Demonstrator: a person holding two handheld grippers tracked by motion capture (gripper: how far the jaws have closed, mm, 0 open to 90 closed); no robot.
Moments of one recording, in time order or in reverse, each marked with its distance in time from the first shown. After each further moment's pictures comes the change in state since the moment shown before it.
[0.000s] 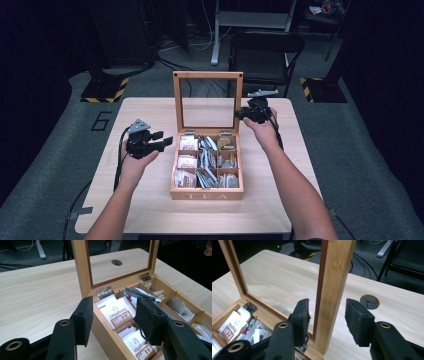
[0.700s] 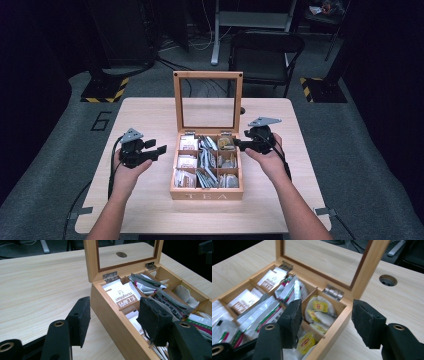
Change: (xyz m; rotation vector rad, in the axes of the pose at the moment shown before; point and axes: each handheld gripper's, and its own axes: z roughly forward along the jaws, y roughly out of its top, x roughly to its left) left arm 0.006 -0.025 -0.013 0.012 0.023 -0.020; right arm 0.052 -0.064 -0.054 0.025 0.045 -0.108
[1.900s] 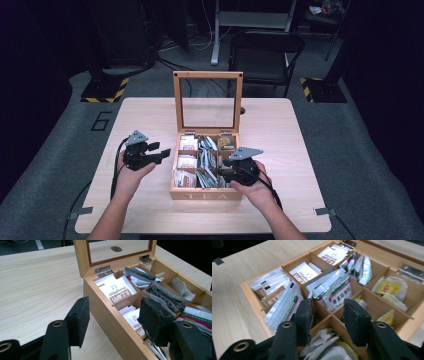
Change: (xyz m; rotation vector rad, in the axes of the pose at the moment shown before) left arm -0.007 -0.004 0.005 0.031 -0.023 0.029; right arm 0.080 -0.047 0.000 0.016 0.169 -0.112
